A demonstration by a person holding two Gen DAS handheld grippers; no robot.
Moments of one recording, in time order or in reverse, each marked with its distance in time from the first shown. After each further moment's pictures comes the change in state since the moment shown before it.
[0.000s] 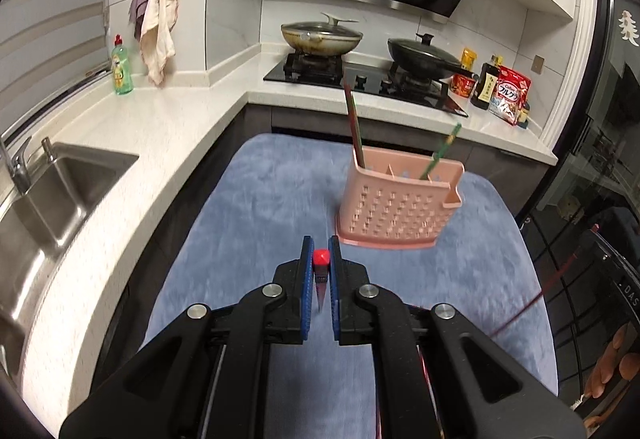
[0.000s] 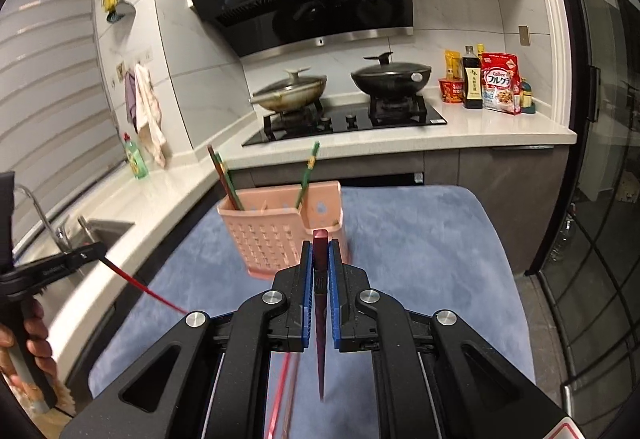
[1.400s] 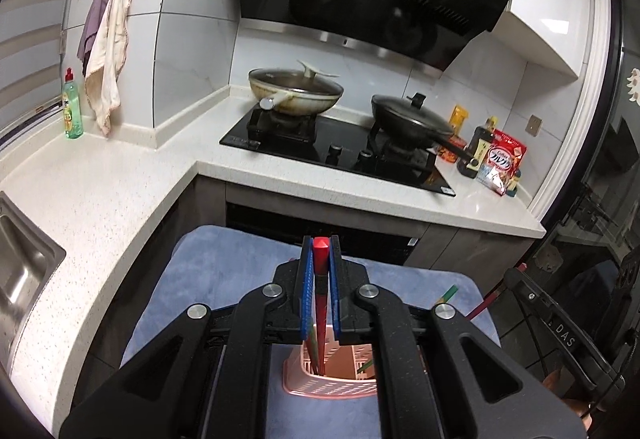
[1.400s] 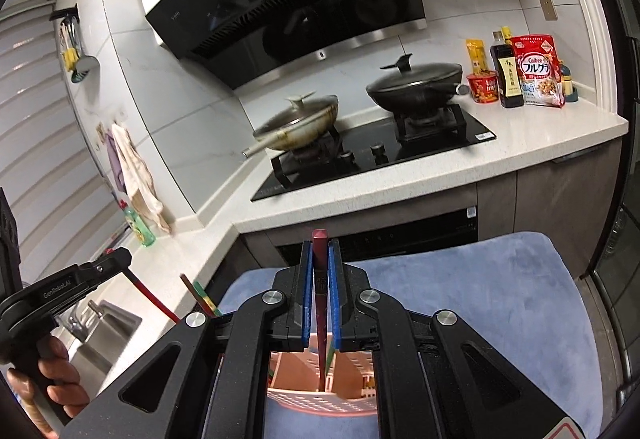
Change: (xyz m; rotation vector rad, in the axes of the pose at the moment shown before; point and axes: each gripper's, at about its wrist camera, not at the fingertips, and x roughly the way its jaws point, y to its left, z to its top) left arm 0.106 -0.026 0.149 -0.068 -0.124 -0.099; right arm 0.167 0.001 0.117 0.152 -0.025 0.093
